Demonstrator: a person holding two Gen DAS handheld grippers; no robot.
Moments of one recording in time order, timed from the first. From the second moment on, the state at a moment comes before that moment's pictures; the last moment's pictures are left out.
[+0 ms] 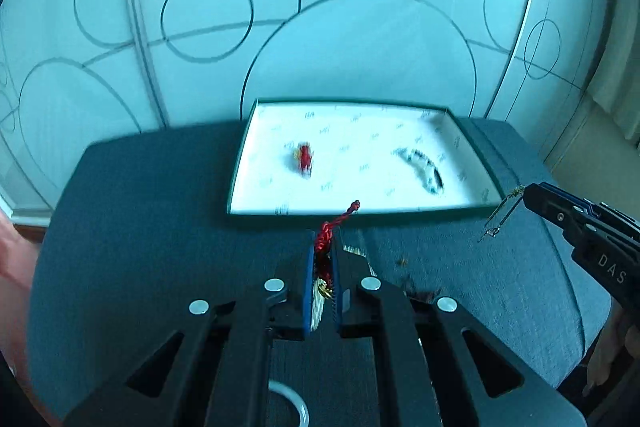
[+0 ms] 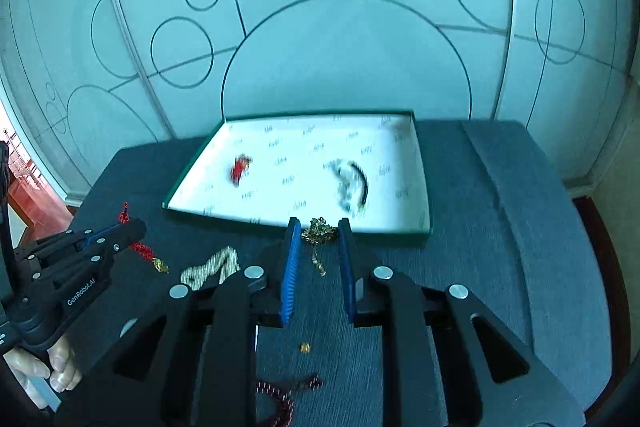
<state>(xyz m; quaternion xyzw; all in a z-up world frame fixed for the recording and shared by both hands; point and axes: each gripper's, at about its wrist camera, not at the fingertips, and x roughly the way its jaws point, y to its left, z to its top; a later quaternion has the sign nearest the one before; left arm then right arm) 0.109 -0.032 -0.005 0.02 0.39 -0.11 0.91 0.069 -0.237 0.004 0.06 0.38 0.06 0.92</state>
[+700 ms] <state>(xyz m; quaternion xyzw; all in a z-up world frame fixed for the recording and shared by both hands) 0.248 -0.082 -0.030 0.05 0.39 -0.12 0.91 0.204 -0.259 -0.040 0.07 0.42 0.02 0.90</state>
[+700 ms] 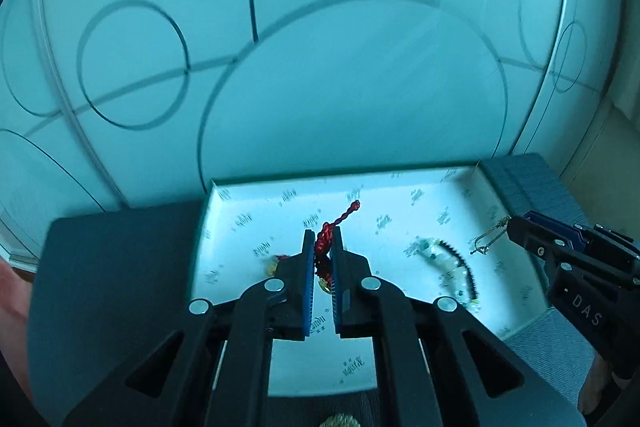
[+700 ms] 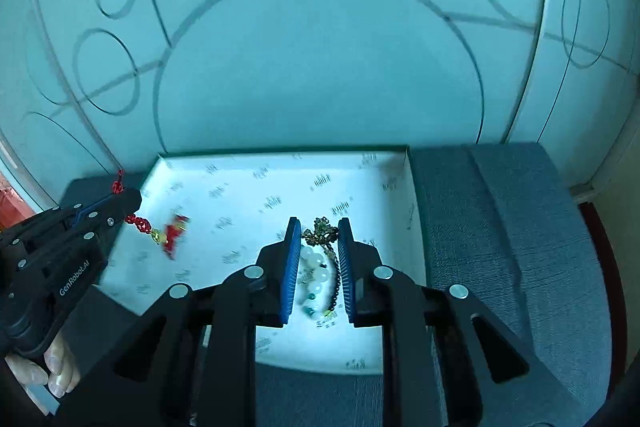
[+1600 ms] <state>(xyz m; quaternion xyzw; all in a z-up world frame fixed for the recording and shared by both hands) 0.238 -0.049 -0.067 0.02 0.45 -0.11 0.89 0.199 -0.263 -0.058 0.08 0.44 0.01 0.90</state>
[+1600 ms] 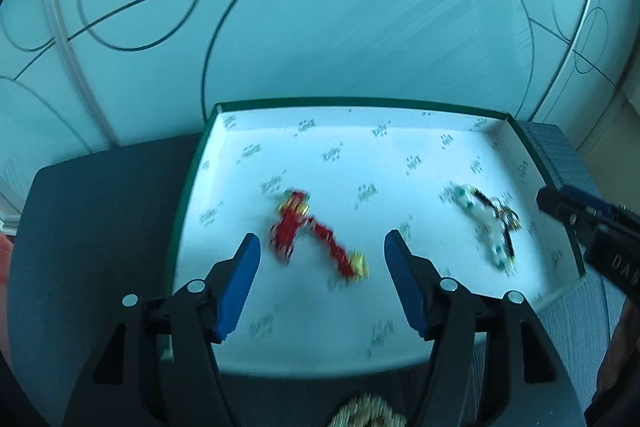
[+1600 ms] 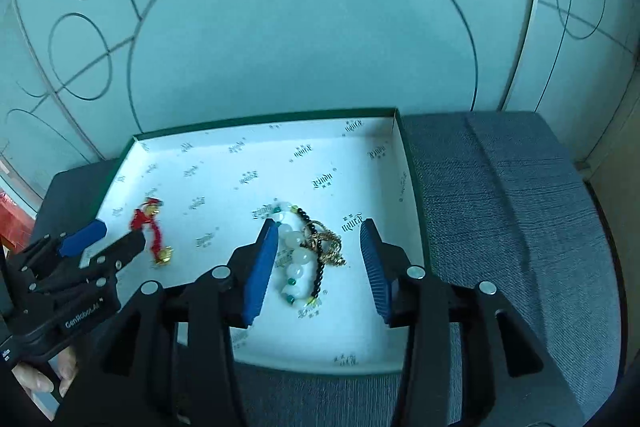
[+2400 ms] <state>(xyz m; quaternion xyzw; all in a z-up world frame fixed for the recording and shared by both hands) 0.142 -0.038 -0.096 -0.01 0.51 -0.09 0.86 0.065 -0.251 -0.073 0.09 0.48 0.03 0.87</state>
